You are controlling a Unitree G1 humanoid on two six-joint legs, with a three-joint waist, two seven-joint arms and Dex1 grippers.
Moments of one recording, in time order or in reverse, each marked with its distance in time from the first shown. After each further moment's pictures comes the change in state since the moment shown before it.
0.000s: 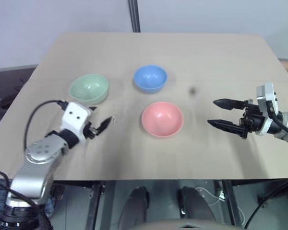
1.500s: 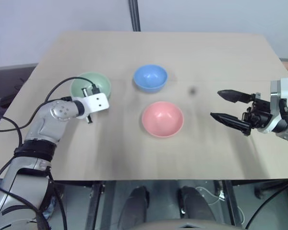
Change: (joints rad) left arm -0.638 0.040 -0.460 0.858 0.564 -0.562 -0.238; right arm 0.026 -0.001 -0.033 -0.039 0.118 -0.112 -0.074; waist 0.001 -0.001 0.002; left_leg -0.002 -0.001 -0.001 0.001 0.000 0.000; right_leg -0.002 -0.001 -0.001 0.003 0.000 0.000
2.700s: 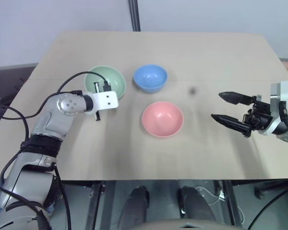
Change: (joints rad) left arm -0.047 -0.021 0.005 -0.098 0.003 -0.039 -0.083; right arm 0.046 -0.007 0.000 0.000 -0.004 -0.022 -0.017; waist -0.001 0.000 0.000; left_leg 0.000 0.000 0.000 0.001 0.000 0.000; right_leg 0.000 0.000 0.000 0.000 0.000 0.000
